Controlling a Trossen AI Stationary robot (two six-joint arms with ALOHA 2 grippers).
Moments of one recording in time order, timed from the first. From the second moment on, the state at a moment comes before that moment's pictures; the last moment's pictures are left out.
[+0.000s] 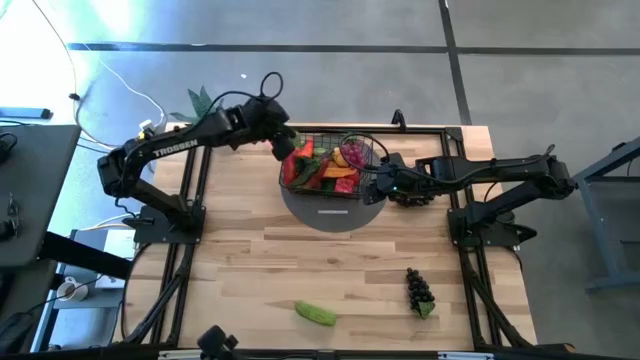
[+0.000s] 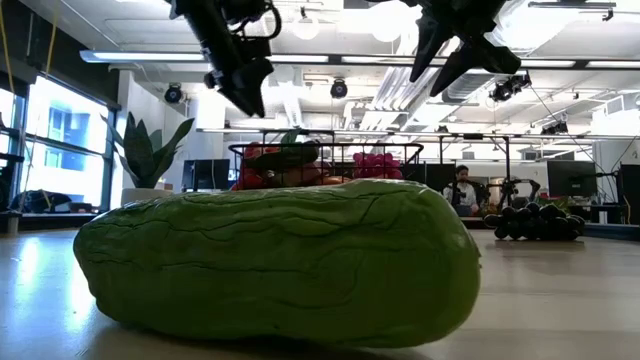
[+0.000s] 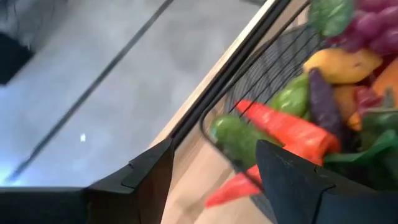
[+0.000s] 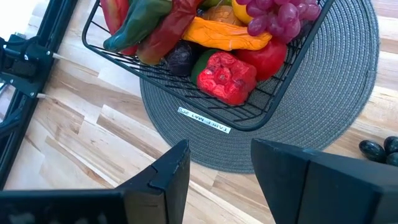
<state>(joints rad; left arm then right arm) 0.64 1.44 1.25 -0.63 -0.32 0.07 0.01 1.31 1.18 -0.84 0.29 1.15</state>
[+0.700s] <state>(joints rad) 0.63 1.44 1.25 -0.88 -0.04 0.00 0.17 1.31 1.18 -0.99 0.10 1.31</state>
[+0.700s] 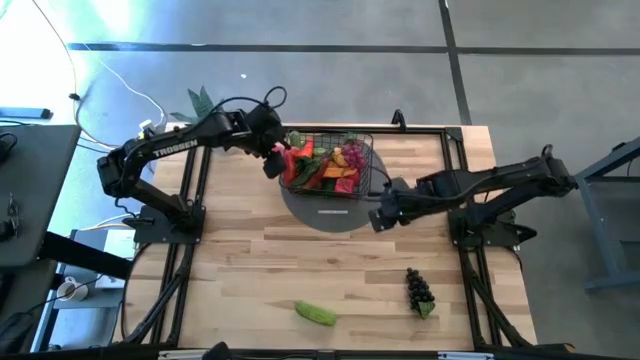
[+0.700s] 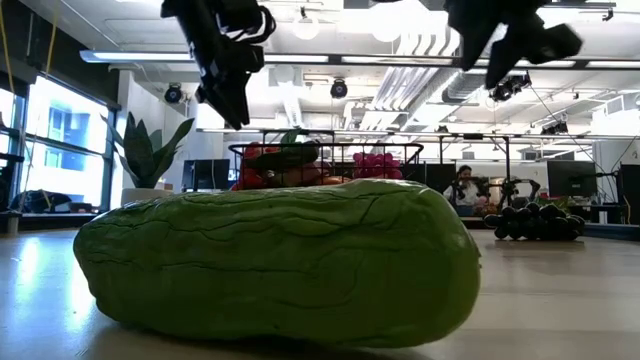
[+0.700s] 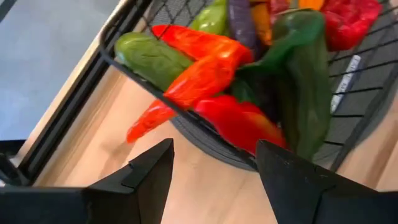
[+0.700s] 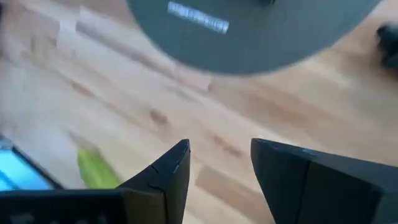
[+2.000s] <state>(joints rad) 0.45 1.44 1.25 -0.87 -0.05 -0.14 0.69 1.33 1.18 -1.23 -0.06 1.70</state>
